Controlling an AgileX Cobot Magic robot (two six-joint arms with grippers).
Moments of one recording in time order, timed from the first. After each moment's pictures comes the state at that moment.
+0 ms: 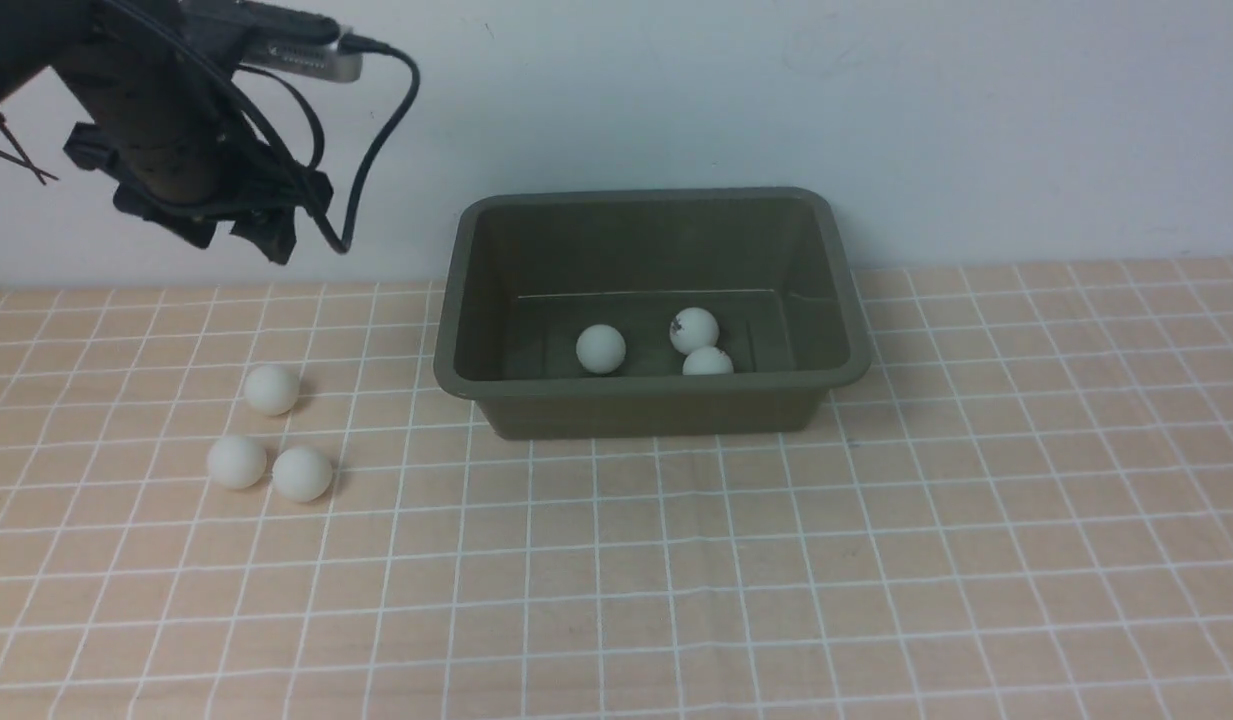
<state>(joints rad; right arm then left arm) 0.07 0.43 -1.00 0.08 1.13 -0.10 -0.05 1.95 -1.80 0.05 1.08 0.08</state>
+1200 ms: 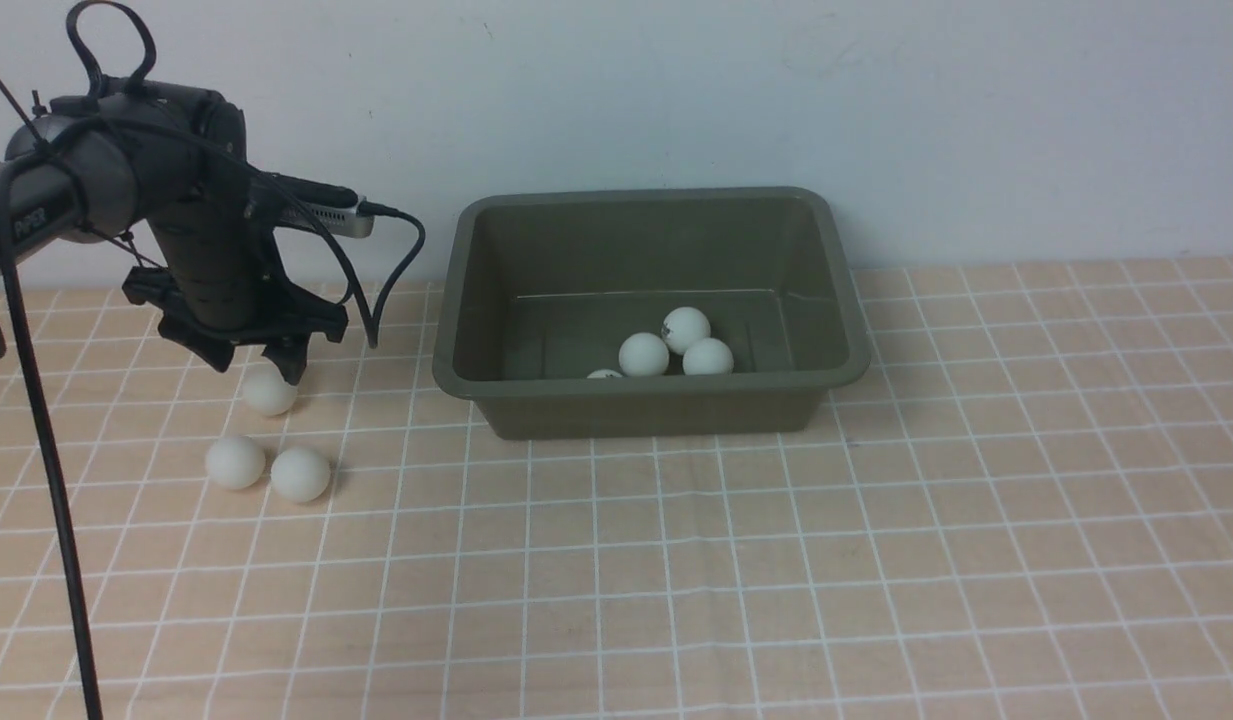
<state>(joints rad) 0.07 0.43 -1.00 0.08 1.19 -0.10 -0.02 2.20 -1.79 0.13 0.98 0.03</state>
